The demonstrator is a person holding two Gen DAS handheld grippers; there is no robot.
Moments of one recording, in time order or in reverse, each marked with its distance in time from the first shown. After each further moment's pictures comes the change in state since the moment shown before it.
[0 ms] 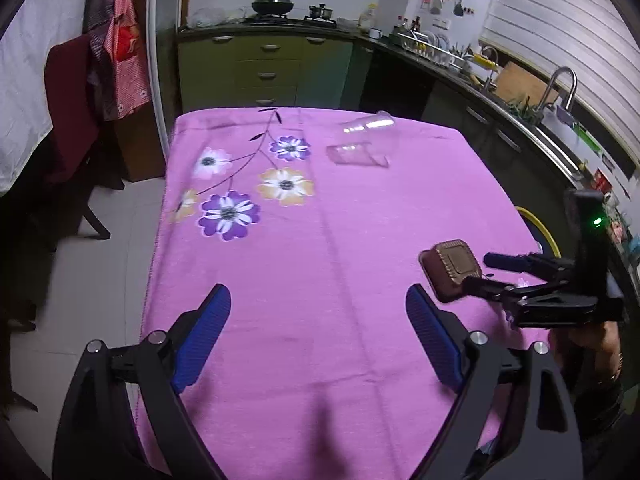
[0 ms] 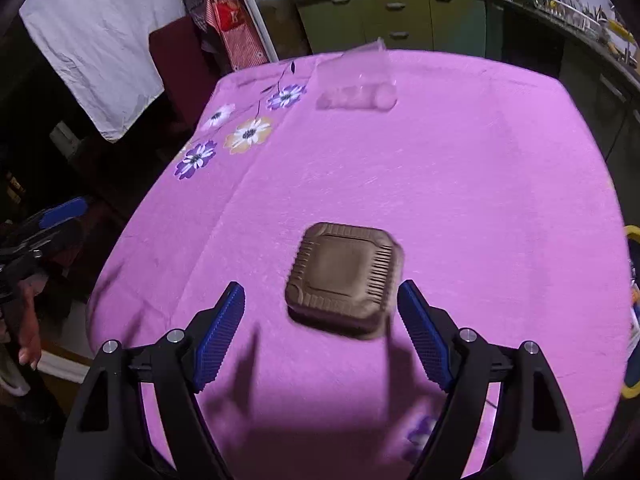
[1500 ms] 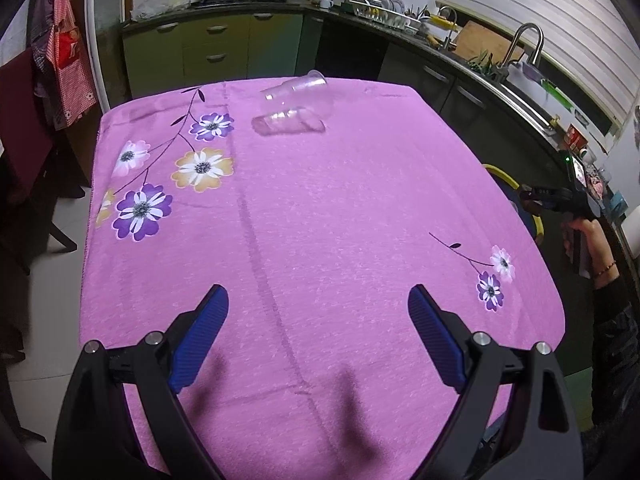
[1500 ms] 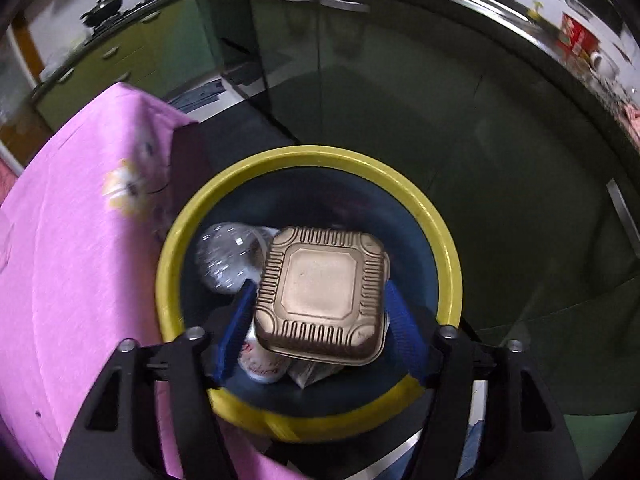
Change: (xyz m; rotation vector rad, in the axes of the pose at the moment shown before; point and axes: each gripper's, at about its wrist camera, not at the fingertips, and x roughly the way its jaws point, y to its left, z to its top) left arm 0.043 -0.061 -0.003 0.130 0.104 -0.108; right arm -0.096 -0.358 -0.053 0.623 -0.022 -0.571
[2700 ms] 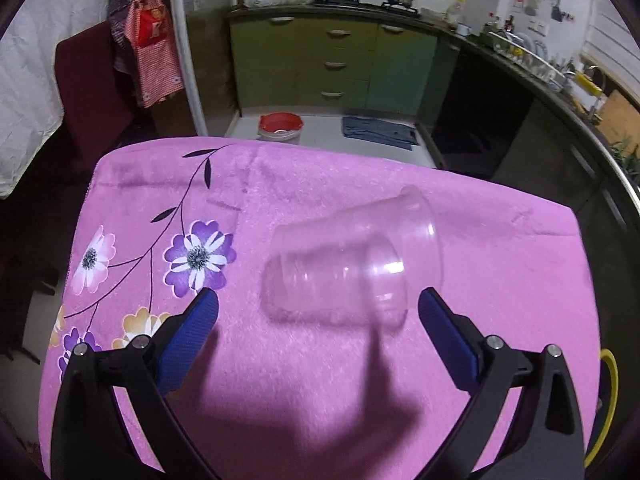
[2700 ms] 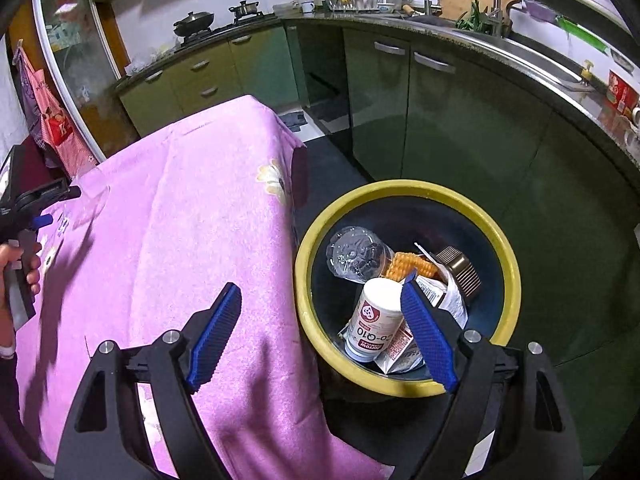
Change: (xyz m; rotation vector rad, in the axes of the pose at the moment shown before) left arm 0.172 0.010 0.193 -0.337 -0.045 0.396; right arm -0.064 0.066 -0.044 -0.164 -0.158 0.230
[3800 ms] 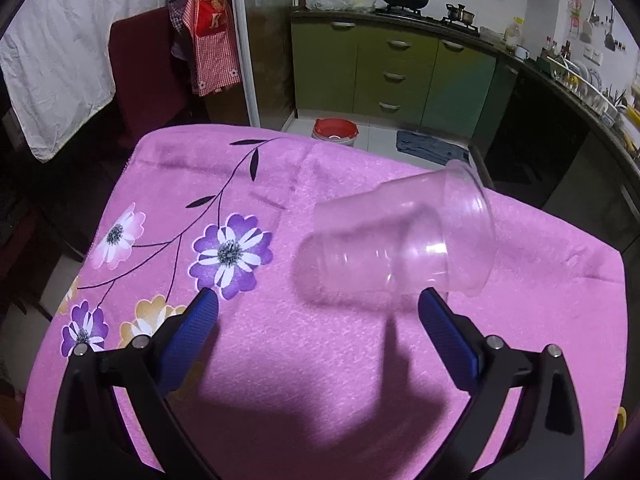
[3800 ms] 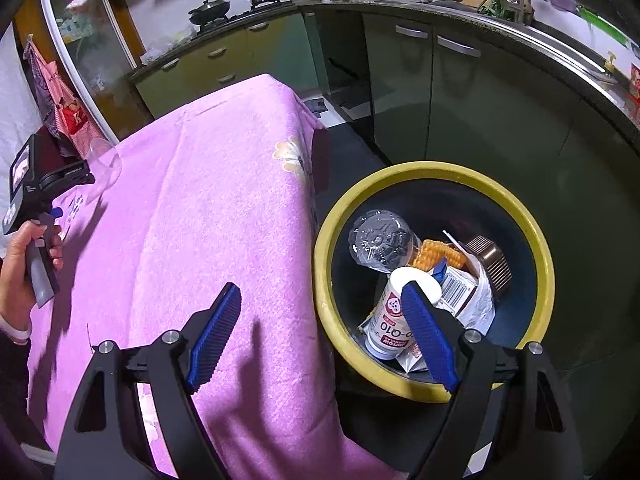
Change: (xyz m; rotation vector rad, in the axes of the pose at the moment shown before) left arm 0.013 0.003 -0.004 -0.133 -0.044 0.173; right arm 0.025 0.005 -0.010 -0.019 0.041 0.075
